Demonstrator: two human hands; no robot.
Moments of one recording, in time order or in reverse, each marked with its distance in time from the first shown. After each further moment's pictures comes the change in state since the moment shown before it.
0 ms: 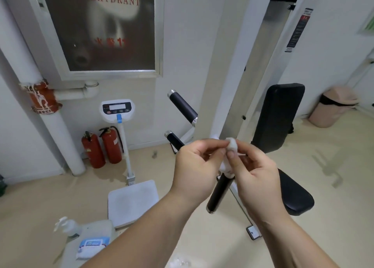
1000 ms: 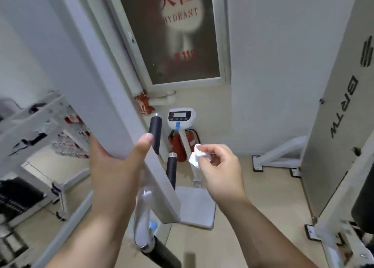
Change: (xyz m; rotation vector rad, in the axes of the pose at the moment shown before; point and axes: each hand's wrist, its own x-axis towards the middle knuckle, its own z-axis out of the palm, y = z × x) left_hand 0.118 -0.007 0.131 0.618 1.056 0.188; right_hand 0.243 0.144 -0.032 0.445 -0.652 0.199
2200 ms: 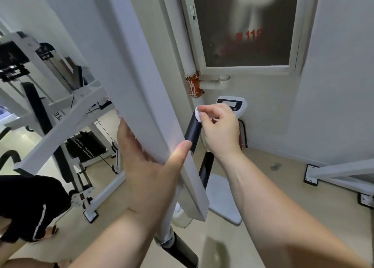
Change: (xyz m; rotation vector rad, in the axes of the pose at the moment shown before) left_hand -0.005 -0.010 0.016 0.262 0.239 0.149; right_hand 0.111 0.001 0.094 -0.030 -0.207 -0.277
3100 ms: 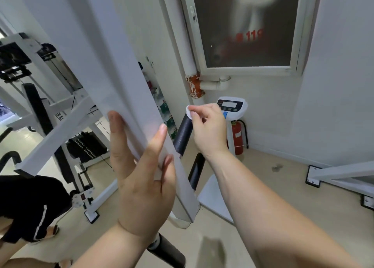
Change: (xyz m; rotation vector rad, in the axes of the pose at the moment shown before) left_hand -0.003 -0.018 -0.009 0.506 -0.017 0.640; right_hand 0.006 0.000 0.017 0.028 -0.048 0.043
